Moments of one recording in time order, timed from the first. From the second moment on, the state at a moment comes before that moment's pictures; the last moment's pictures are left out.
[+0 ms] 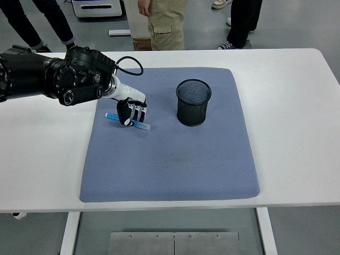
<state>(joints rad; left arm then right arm) -1.70 0.07 0.95 -0.88 0.46 -0.27 -0.12 0.01 0.00 0.24 0.21 -0.06 0.05 0.23</state>
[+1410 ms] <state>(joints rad) -1.85 0.04 0.66 -0.86 0.44 -0.31 -0.12 0.01 0.00 0.24 0.21 -0.06 0.05 0.23</state>
